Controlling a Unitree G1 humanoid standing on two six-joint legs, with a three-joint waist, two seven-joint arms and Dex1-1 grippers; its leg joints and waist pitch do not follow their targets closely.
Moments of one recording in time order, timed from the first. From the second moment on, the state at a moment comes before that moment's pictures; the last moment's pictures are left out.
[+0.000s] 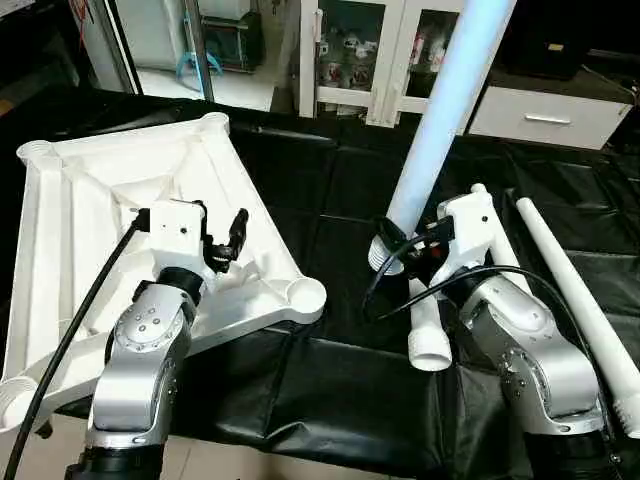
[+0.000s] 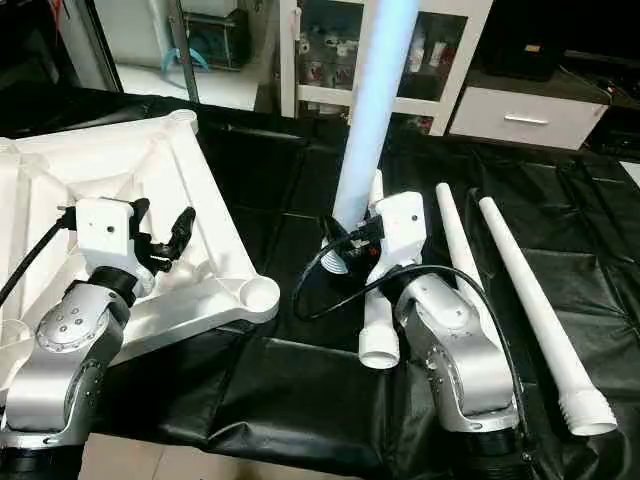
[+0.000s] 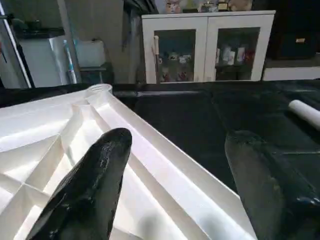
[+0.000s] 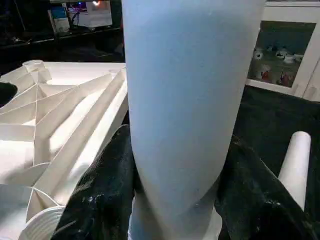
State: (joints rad) left arm -0.17 0.16 0.06 -0.20 -0.07 0.34 -0.16; right arm -0.24 -0.18 0.05 -0.21 0.28 0.48 0.34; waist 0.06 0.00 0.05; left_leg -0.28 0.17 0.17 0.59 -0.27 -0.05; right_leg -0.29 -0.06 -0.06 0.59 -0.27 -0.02
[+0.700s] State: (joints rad) left arm -0.17 0.17 0.06 -0.20 -0.08 0.34 -0.17; right arm -0.24 -0.18 0.05 -0.19 0.26 0.47 0.34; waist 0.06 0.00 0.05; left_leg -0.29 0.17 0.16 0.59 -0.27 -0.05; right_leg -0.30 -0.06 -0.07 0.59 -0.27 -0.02
